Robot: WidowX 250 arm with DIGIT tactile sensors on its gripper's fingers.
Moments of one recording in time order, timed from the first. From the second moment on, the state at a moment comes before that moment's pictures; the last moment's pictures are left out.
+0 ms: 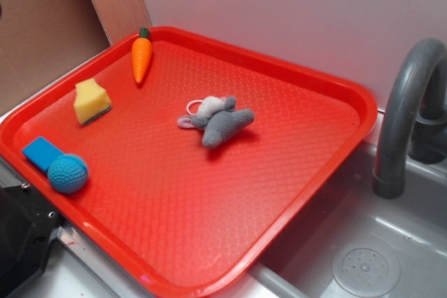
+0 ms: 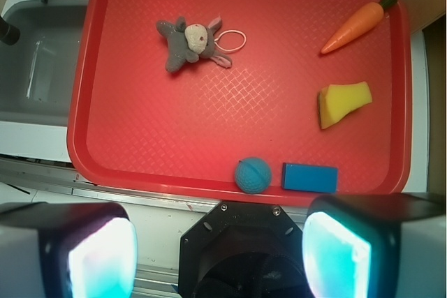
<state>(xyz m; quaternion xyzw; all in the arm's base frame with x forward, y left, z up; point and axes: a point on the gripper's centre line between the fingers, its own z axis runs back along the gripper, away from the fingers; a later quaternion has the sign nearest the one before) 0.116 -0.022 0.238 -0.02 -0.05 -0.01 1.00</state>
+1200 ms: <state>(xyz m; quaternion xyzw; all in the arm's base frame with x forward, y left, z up) 0.139 -0.002 0.215 0.00 0.00 0.27 0.96</state>
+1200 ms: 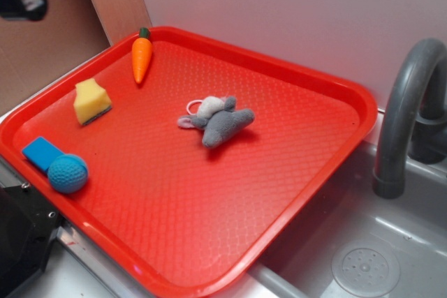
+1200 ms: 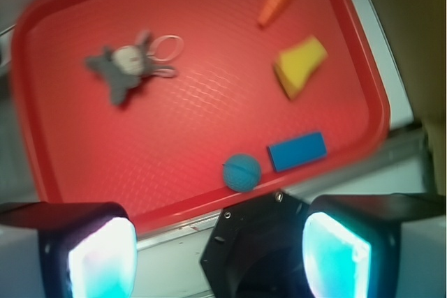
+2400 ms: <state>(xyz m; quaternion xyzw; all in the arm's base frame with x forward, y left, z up) 0.282 0.095 0.099 0.03 -0.11 0.49 0.86</state>
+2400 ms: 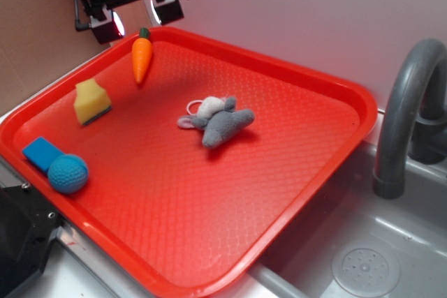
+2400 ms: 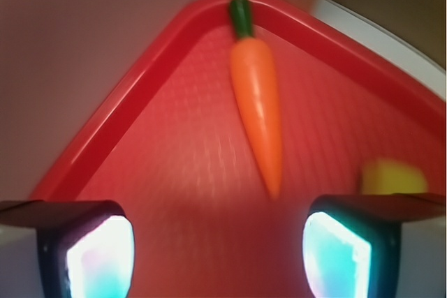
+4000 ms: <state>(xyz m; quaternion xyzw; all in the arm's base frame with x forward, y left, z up) 0.273 0.057 0.127 0.05 -0.03 0.44 0.89</state>
